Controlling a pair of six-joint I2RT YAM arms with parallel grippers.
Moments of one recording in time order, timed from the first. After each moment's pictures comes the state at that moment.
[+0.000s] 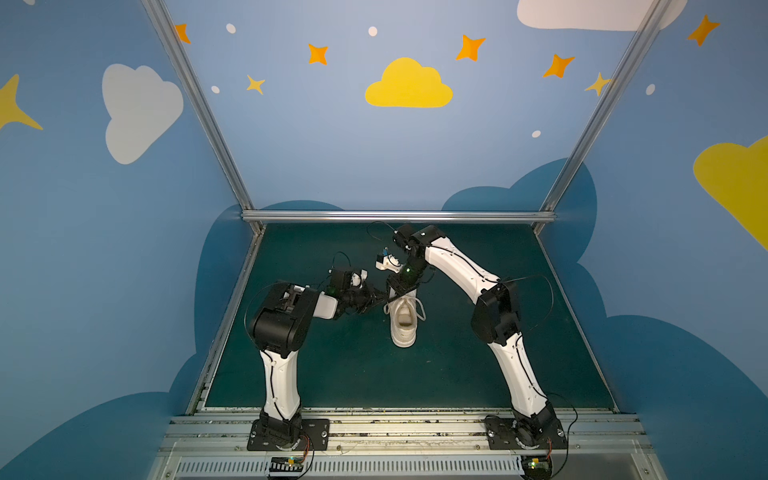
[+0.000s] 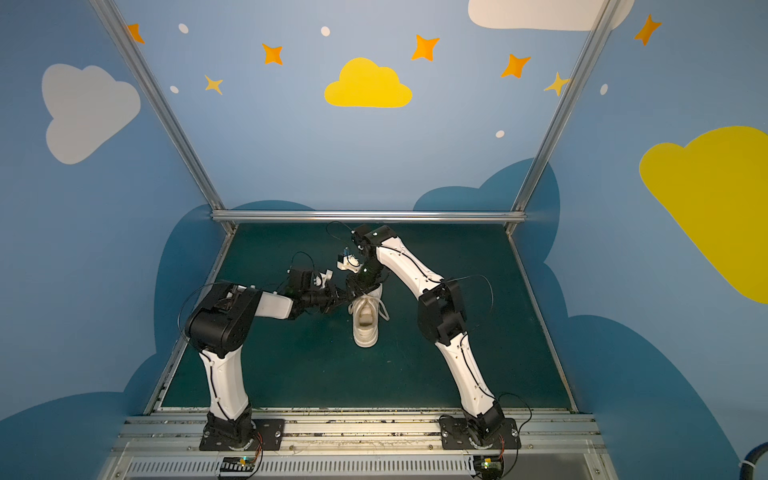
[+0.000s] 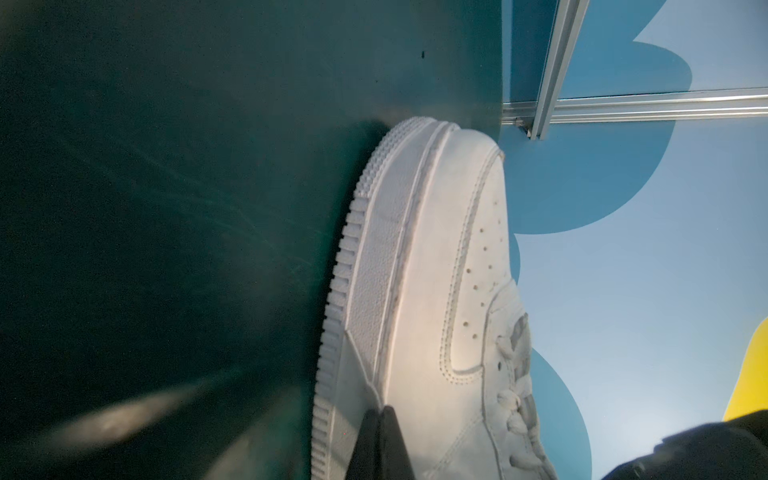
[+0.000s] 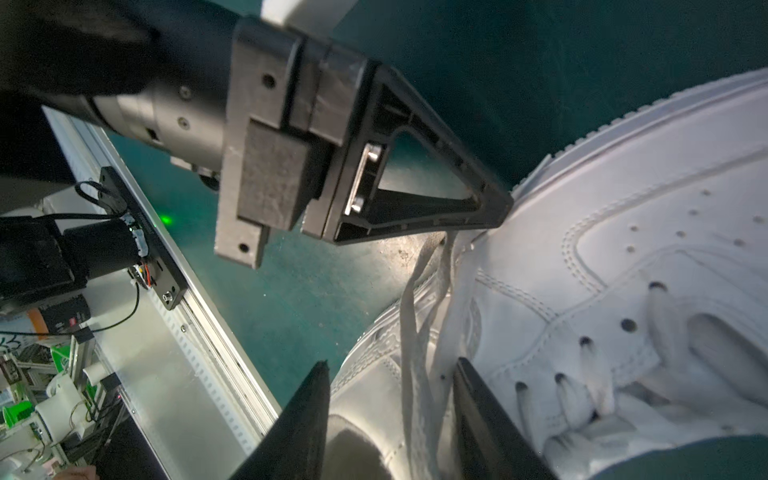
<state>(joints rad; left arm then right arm) -0.29 2.01 0.91 0.45 0.77 -1.04 0.68 2.37 2.29 -1.38 -0.51 -0.14</state>
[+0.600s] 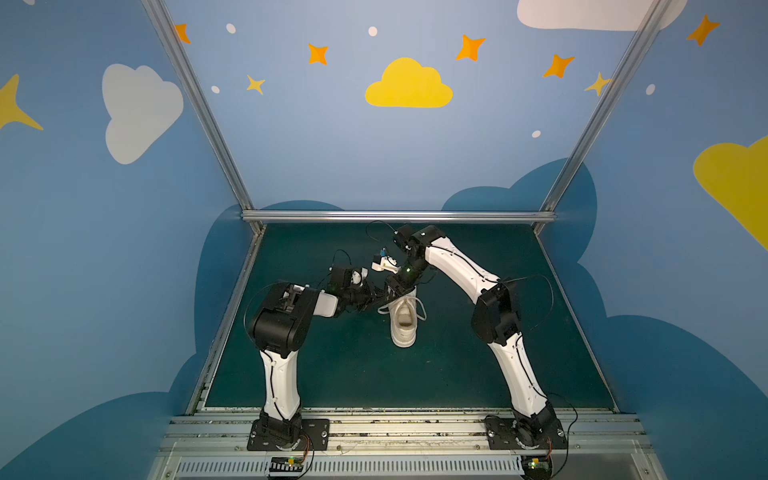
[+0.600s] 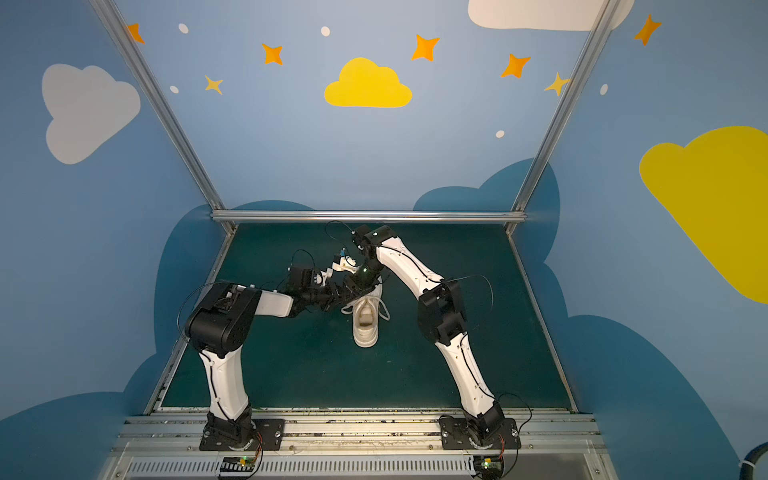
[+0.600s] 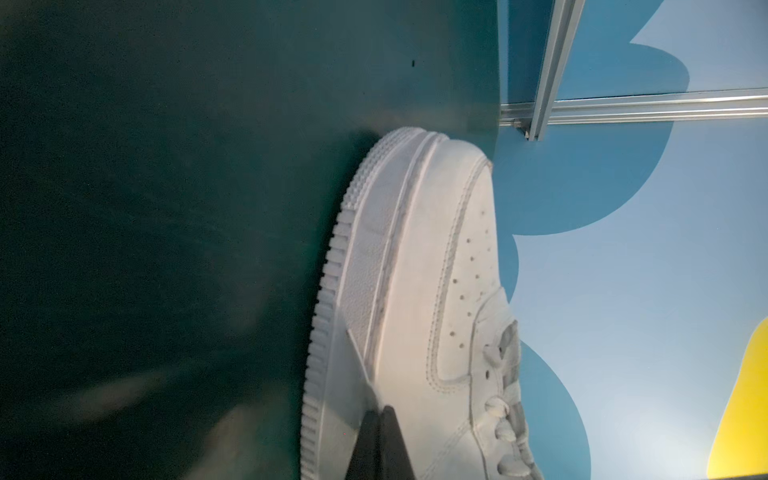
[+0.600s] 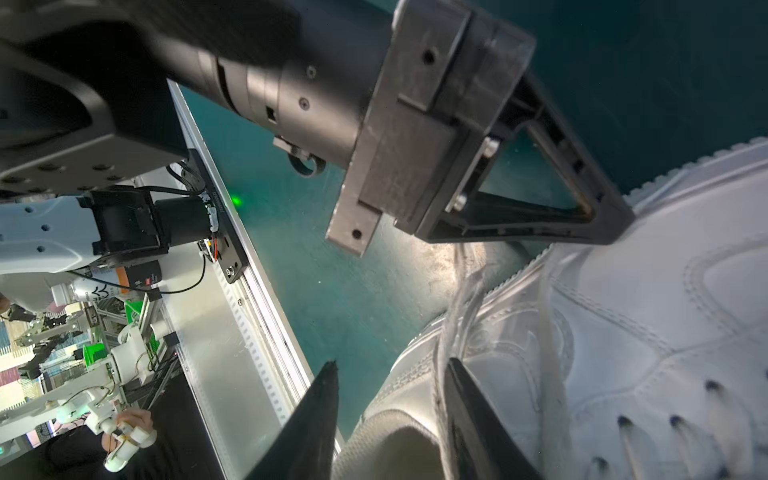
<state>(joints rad) -0.29 2.01 0.95 0.41 0.77 -1.04 0.68 2.37 2.29 -1.40 -0.66 -0.19</state>
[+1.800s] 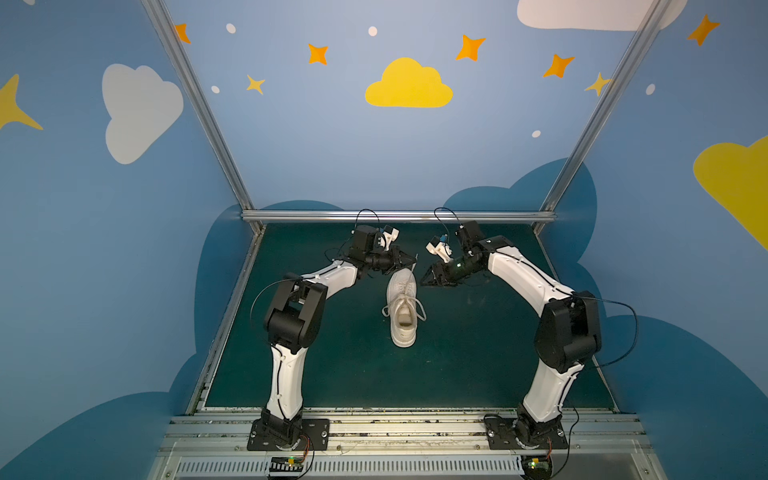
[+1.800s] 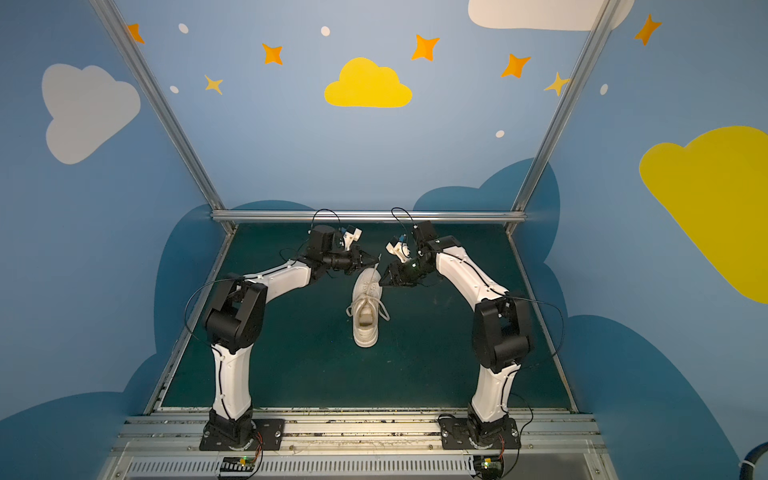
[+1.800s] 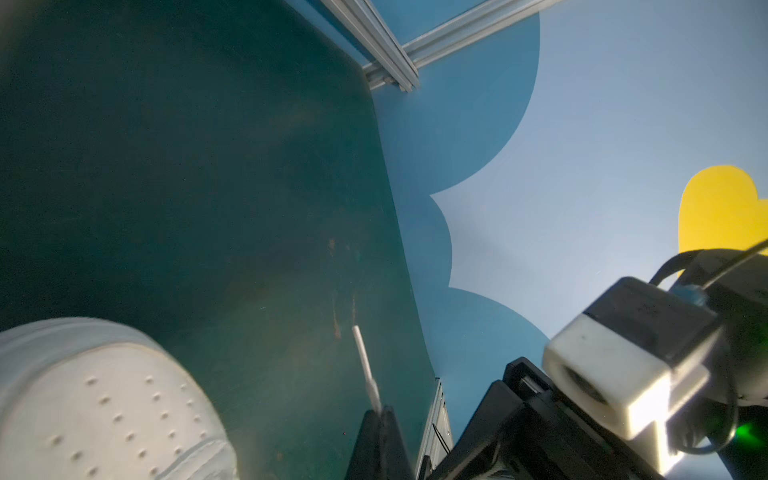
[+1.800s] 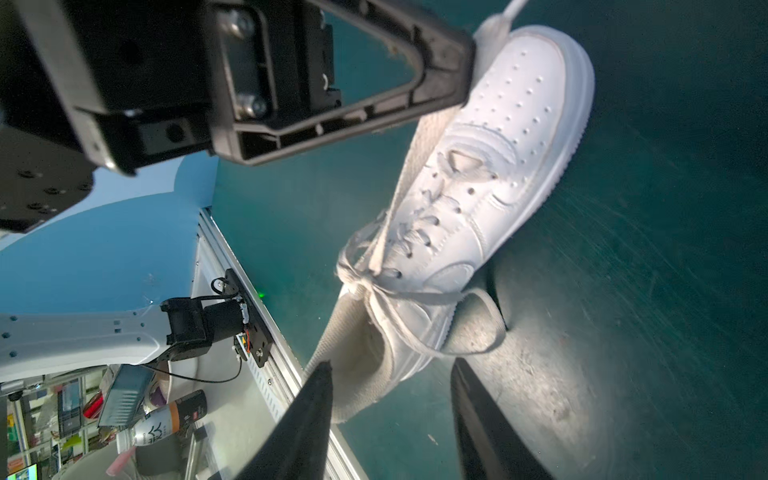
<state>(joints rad) -0.41 2.11 1.50 0.12 0.87 -0.84 0.39 1.82 1.52 -0.87 -0.70 0.12</state>
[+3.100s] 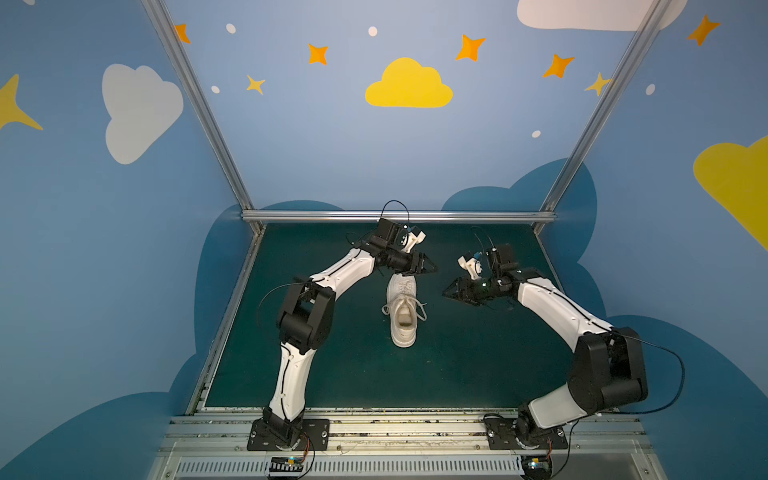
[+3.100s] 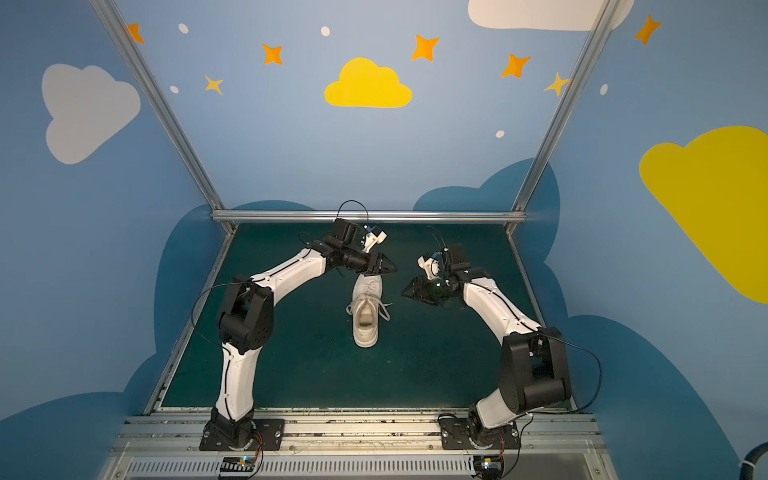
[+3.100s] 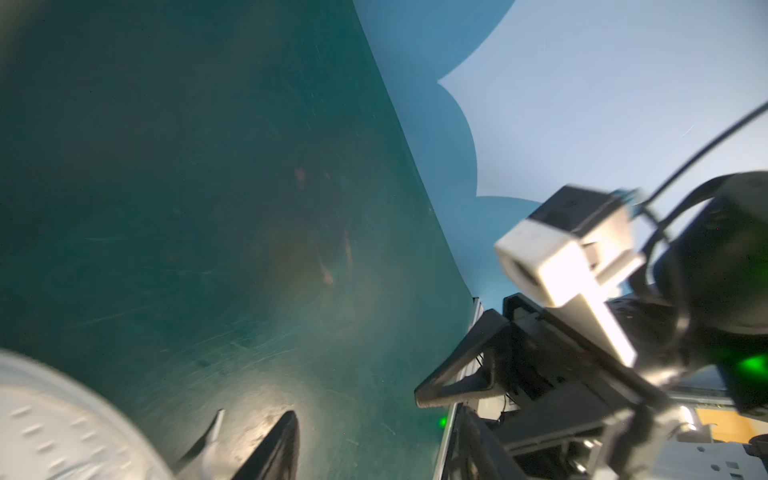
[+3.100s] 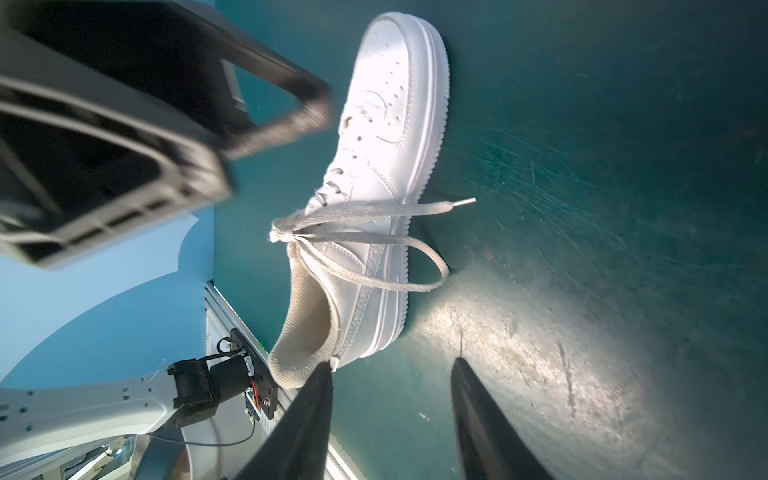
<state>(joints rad) -0.47 2.10 1.74 -0.37 0.86 -0.43 0.27 1.53 1.10 -0.63 -0.64 0.33</state>
